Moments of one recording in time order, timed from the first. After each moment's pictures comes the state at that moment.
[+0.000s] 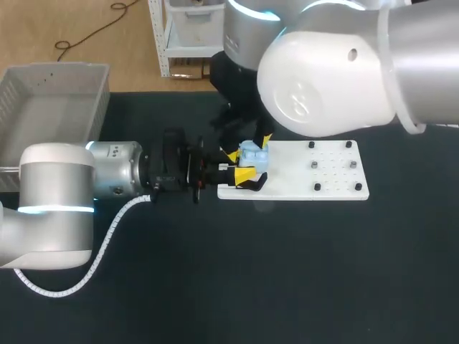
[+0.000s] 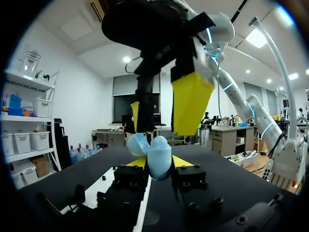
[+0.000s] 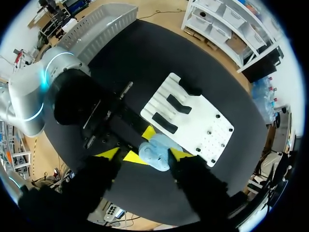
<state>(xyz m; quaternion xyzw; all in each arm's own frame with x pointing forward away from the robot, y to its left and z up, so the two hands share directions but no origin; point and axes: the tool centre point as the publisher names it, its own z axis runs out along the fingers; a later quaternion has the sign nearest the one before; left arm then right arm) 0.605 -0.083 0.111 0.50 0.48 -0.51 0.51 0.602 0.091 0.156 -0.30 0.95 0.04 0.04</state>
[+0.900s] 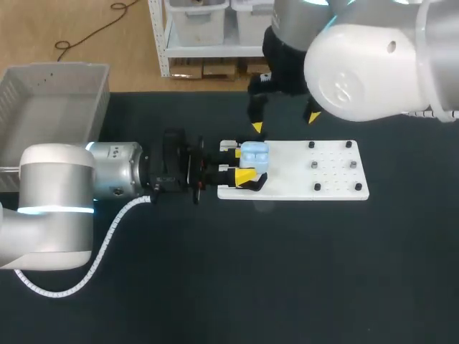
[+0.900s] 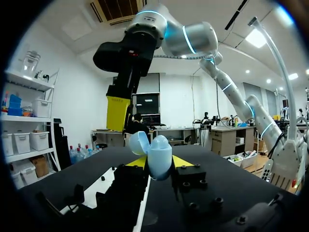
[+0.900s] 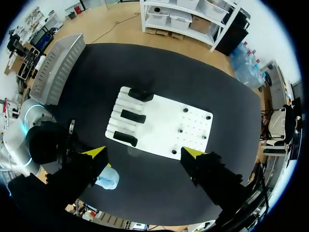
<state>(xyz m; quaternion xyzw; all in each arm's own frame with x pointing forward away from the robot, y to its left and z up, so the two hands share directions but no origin) 0.603 -0.083 0.112 0.50 0.48 -0.51 0.51 0.663 0.025 0.152 -0.12 0.99 0.04 0.07</state>
